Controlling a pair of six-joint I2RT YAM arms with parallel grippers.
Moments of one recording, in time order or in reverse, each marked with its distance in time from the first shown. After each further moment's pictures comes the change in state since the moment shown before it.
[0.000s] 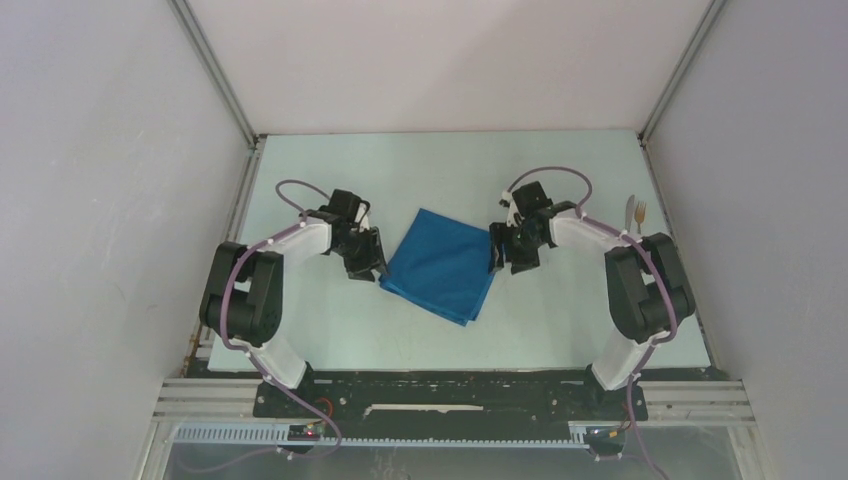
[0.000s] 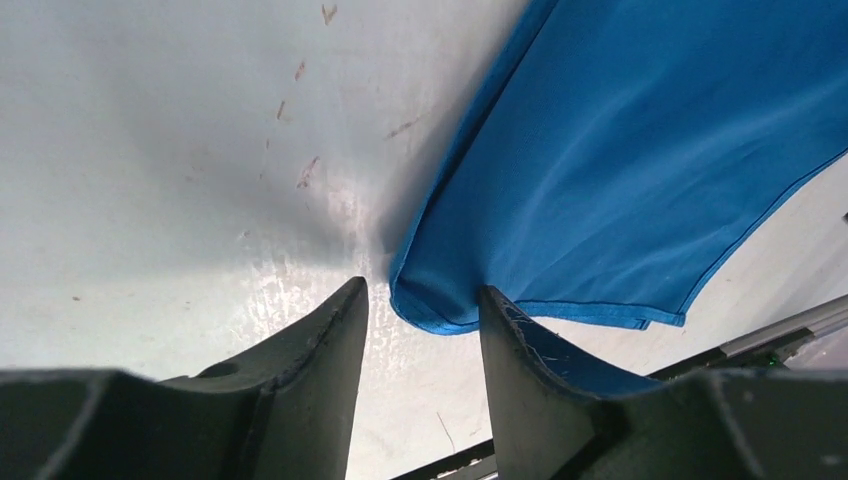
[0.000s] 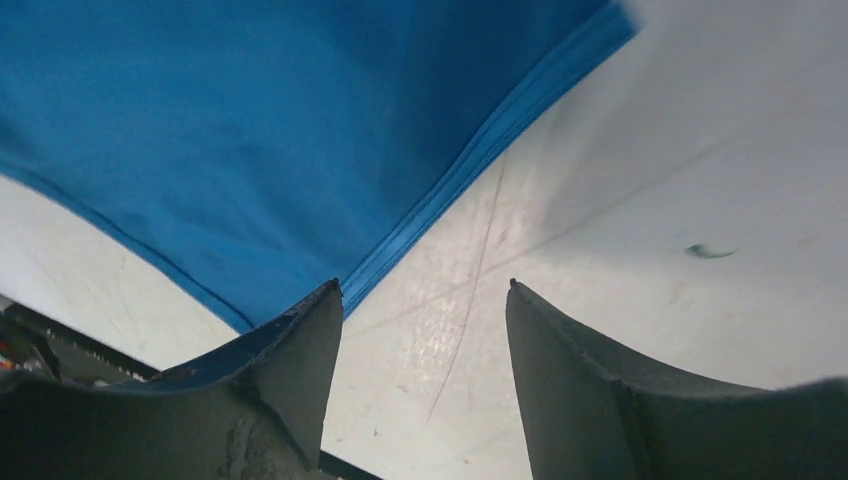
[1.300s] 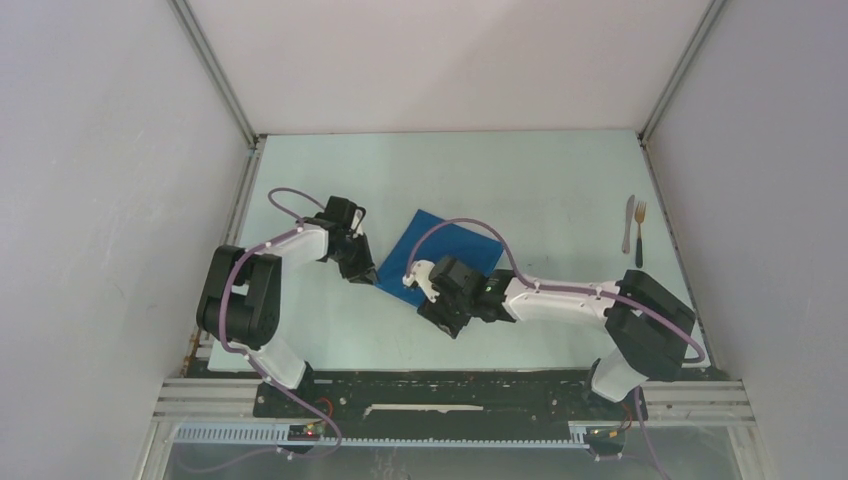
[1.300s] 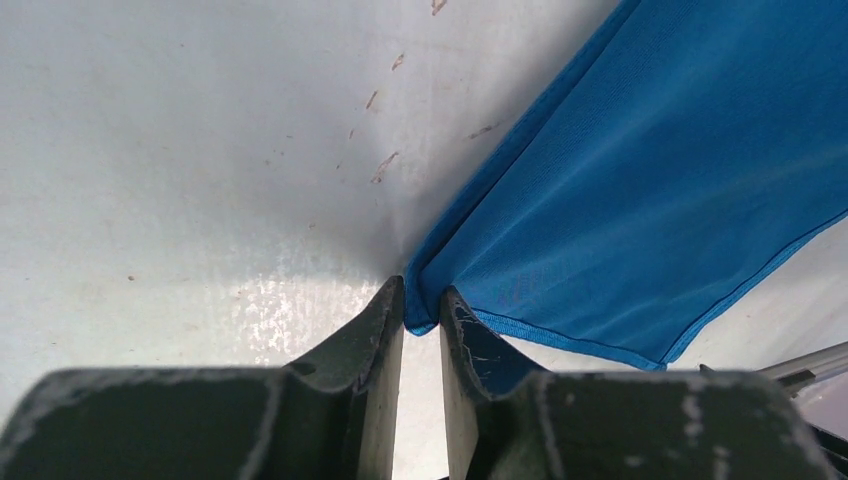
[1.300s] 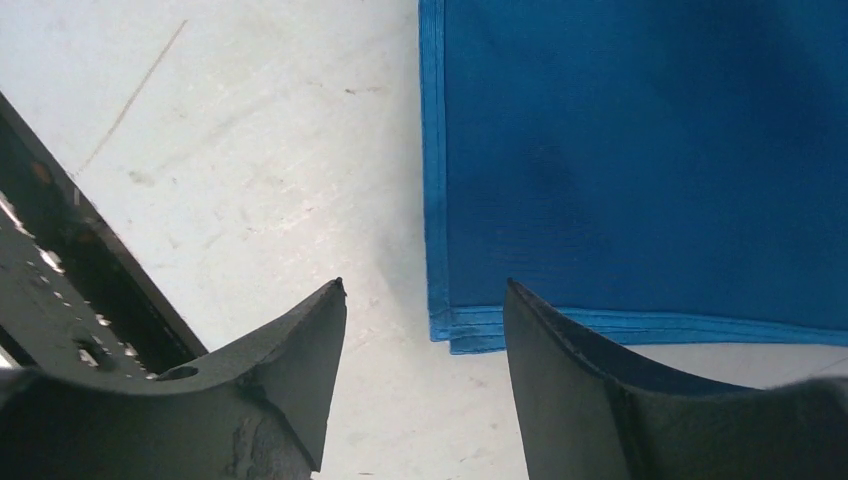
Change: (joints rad) left arm 0.018 -0.021 -0.081 0.050 -0.050 -0.051; right arm 0.682 -0.167 -0.210 0.264 0.271 -0.277
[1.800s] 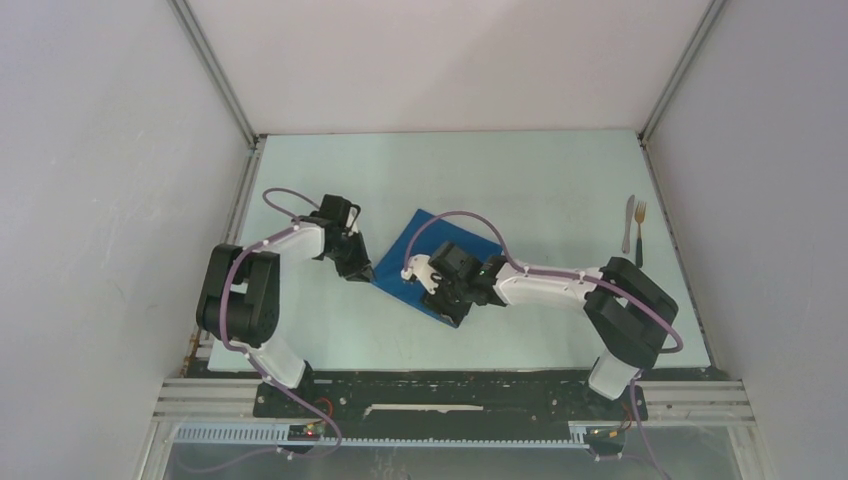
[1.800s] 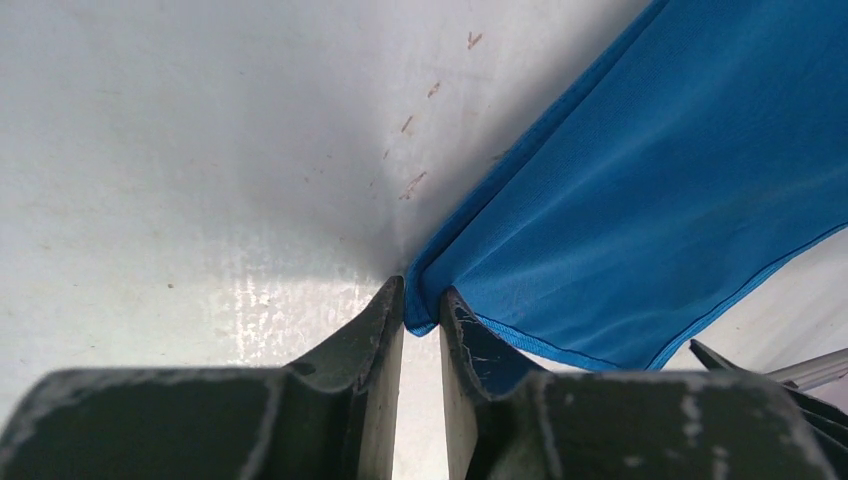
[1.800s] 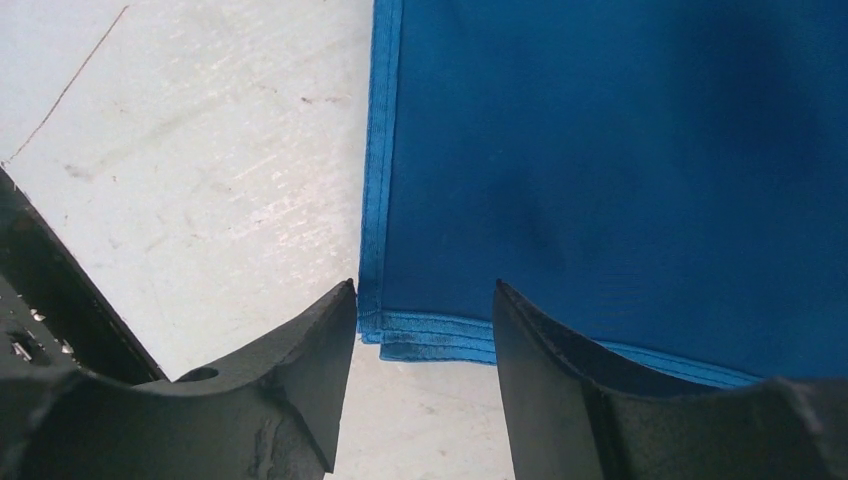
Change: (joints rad) left arm 0.033 0.008 0.007 -0.001 0.004 0.000; right arm -0.068 0.098 0.072 -0.033 -0.105 -0.169
